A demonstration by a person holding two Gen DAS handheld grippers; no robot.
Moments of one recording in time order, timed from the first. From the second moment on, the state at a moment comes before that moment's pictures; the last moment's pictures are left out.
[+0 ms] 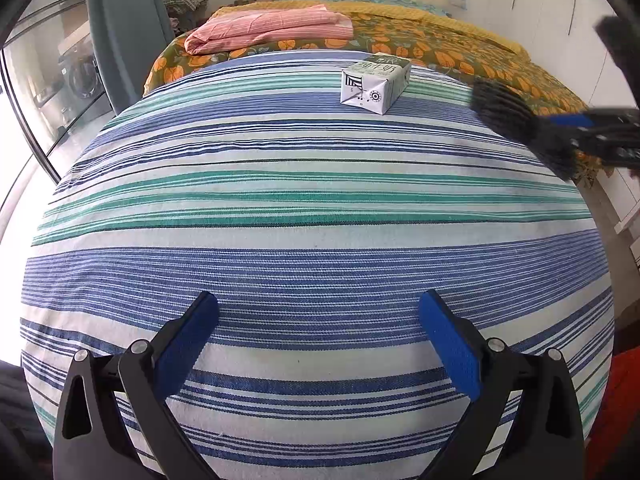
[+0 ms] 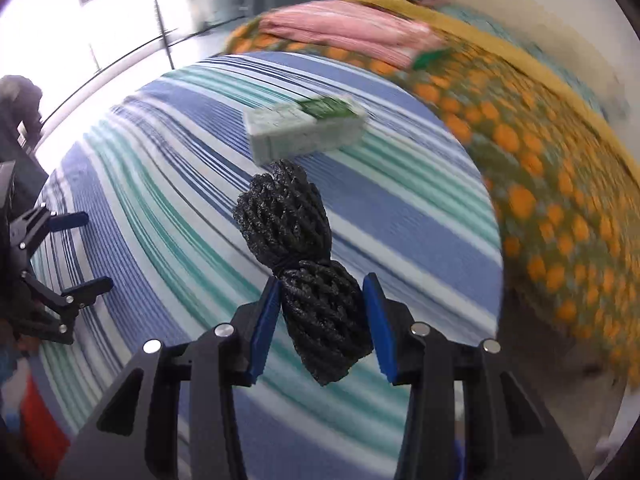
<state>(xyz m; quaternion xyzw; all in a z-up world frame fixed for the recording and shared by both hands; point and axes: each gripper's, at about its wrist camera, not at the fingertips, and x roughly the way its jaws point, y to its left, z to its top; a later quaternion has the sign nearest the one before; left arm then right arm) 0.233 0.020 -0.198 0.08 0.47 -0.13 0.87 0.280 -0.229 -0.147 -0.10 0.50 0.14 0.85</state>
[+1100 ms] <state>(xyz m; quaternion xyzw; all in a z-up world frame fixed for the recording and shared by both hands) 0.420 -0.091 -0.181 0.14 0.43 -0.16 0.88 0.204 -0.297 -0.167 0.20 0.49 0.11 0.84</state>
